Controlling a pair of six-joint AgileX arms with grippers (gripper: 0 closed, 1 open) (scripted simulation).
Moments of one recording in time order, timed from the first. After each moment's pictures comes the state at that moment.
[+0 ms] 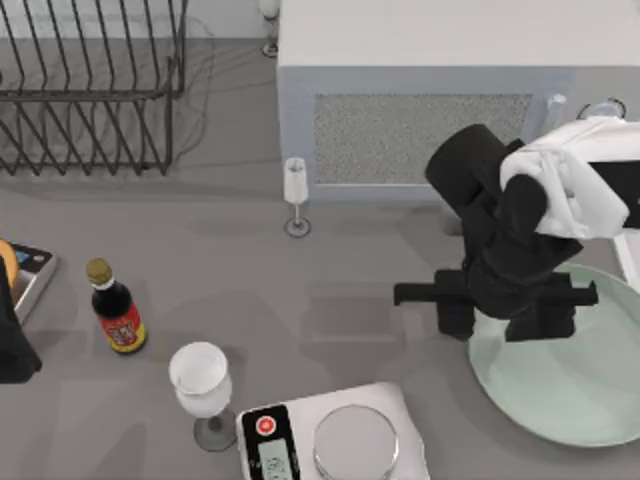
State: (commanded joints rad) left arm 0.00 0.00 0.00 0.00 0.00 0.00; right arm 0.58 2.01 1.15 -0.70 0.00 0.59
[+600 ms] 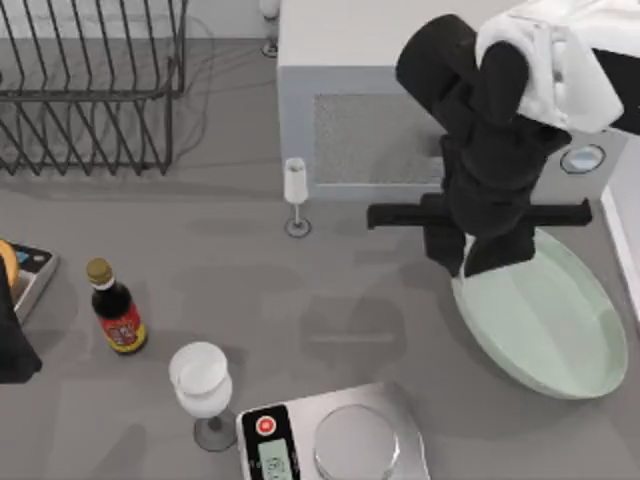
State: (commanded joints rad) left arm 0.00 0.00 0.00 0.00 0.00 0.00; right arm 0.59 1.94 1.53 -1.09 0.01 0.58
